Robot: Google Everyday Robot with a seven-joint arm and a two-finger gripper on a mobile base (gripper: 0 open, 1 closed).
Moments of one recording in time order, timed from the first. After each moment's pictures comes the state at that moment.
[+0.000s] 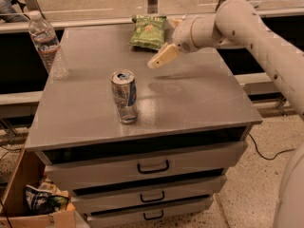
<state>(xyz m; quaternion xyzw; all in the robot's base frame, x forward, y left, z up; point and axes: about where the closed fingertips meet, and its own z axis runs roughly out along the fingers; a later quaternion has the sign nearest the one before) 0.763 -0.039 0.894 -0.53 0.66 0.13 0.51</state>
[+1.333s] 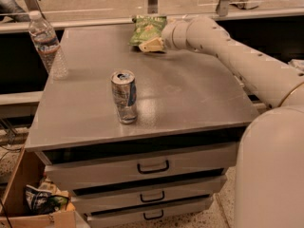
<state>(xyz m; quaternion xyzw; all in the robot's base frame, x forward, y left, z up) 0.864 -0.029 0.877 -0.38 0.72 0.06 0.58</state>
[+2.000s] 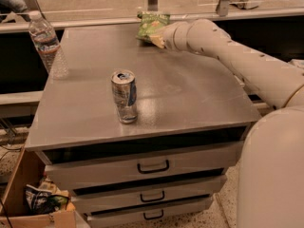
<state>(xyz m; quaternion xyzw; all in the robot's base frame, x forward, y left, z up) 0.861 -0.039 0.878 -0.35 0.73 0.06 0.59</state>
